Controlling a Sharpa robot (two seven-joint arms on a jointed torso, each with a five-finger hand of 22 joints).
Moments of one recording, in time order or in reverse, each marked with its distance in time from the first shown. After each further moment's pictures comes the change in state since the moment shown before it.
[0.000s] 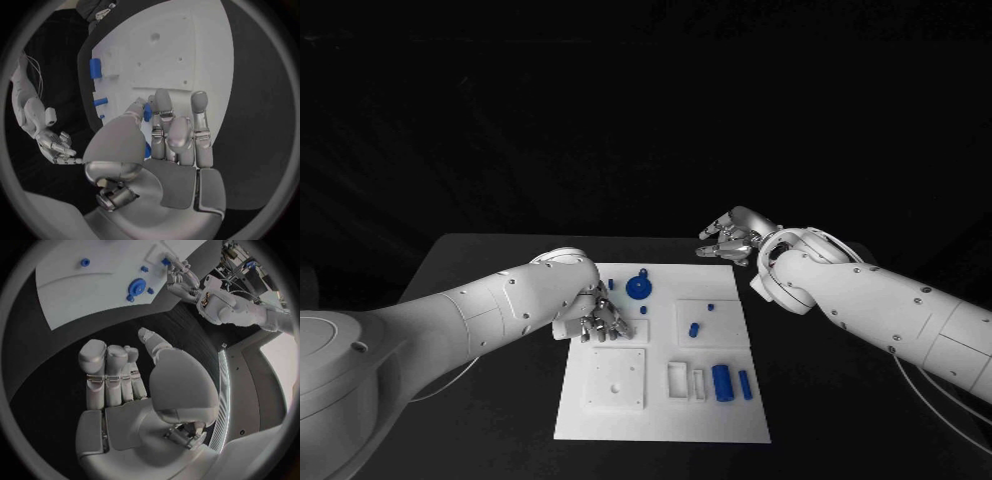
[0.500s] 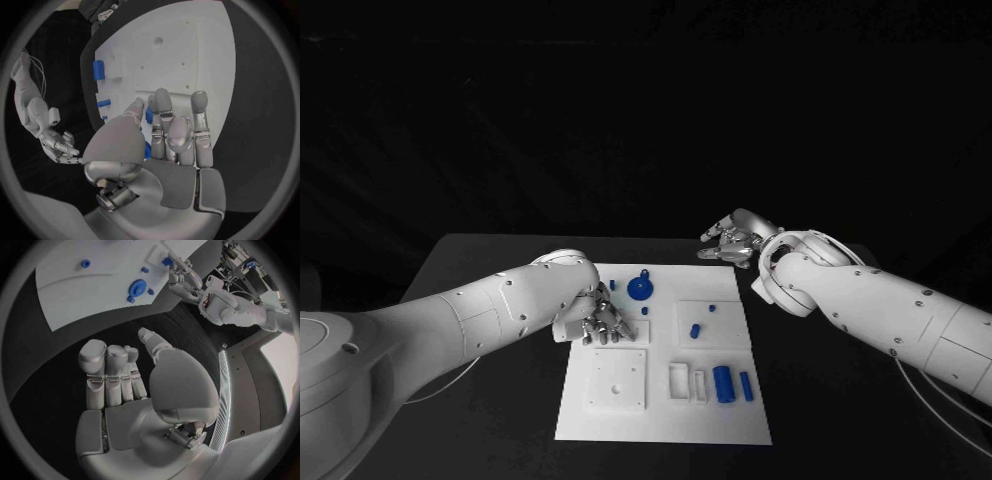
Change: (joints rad) left arm 0.000 -0.019 0.008 0.035 0.010 -0.001 0.002; left_hand 0.004 -0.015 0.009 0.026 -0.029 0.000 0.000 0.000 0.001 0.000 0.000 -0.005 0.000 0.000 0.000 -0.004 -0.006 0.000 0.000 0.000 -0.004 0.000; right arm -0.004 0.001 0.000 -0.003 0.000 0.000 0.000; right_hand 0.000 0.000 0.000 0.000 0.000 0.000 0.000 0.000 0.000 -0.003 -0.003 0.000 -0.002 0.000 0.000 0.000 -0.001 0.000 0.000 0.000 0.000 0.000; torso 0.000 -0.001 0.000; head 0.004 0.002
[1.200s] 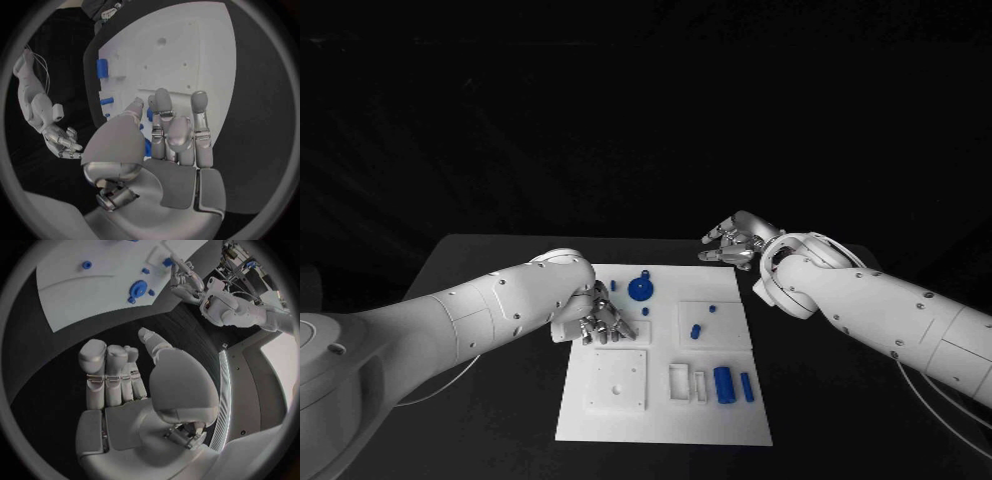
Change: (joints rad) left arm 0.001 -0.029 0.017 0.031 0.012 -0.009 0.004; left_hand 0.008 -0.016 -0.001 0.024 -0.019 0.000 0.000 0.000 0.000 0.000 0.000 -0.007 -0.002 0.000 0.000 -0.004 -0.006 0.000 0.000 0.000 -0.004 0.000; right arm -0.004 -0.001 0.000 -0.001 0.000 0.000 0.000; right_hand 0.000 0.000 -0.004 0.004 0.000 0.000 0.000 0.000 0.000 0.000 0.000 -0.004 -0.002 0.000 0.000 -0.004 -0.001 0.000 0.000 0.000 -0.005 0.000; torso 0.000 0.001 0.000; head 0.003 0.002
